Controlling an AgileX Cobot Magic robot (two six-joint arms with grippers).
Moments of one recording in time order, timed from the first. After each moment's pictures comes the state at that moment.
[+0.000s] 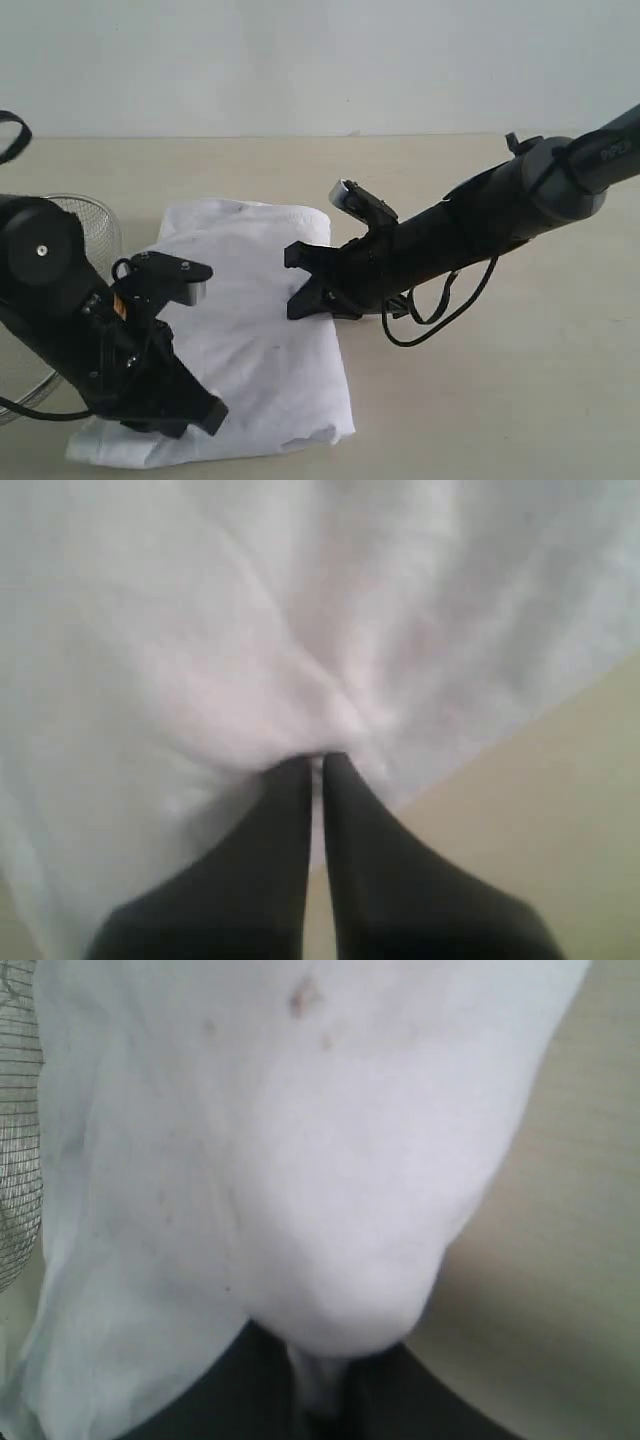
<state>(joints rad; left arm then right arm) -0.56 1.64 -0.73 -0.30 0.59 0.13 0.29 2.12 -1.13 1.47 0.69 -0.96</state>
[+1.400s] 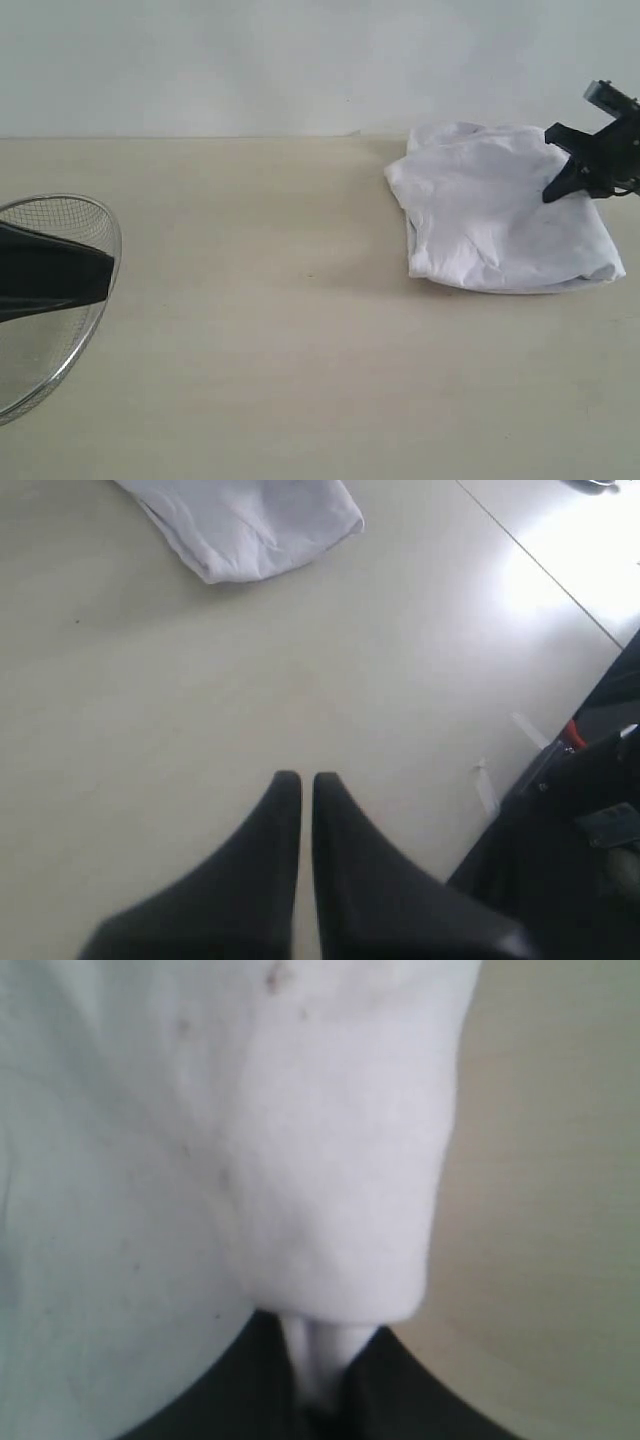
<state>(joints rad) -0.56 0.80 -0.74 -0.55 0.76 0.25 -0.39 2.37 -1.86 0.65 1.03 -0.39</state>
